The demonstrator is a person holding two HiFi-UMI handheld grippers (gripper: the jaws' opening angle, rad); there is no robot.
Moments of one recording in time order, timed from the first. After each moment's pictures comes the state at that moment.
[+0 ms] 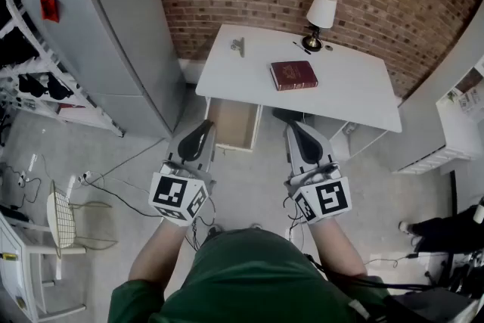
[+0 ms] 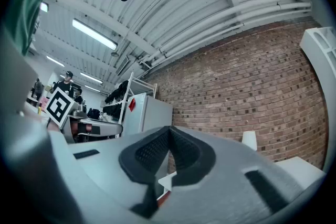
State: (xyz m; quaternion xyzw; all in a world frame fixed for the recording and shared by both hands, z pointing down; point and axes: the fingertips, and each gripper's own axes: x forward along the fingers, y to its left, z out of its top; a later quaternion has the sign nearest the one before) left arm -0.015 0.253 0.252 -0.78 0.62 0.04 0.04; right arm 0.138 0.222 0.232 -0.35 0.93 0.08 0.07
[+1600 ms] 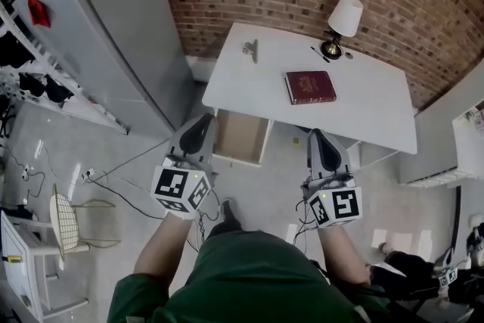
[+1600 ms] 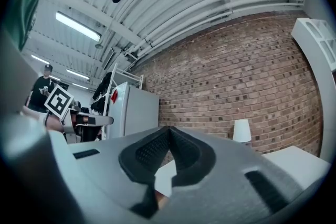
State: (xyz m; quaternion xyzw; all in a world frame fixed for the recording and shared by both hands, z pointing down) left arm -0.076 0.126 0.281 -0.76 0.65 0.05 0.00; right arm 0.138 0.090 0.280 -0.40 0.91 0.03 0.04
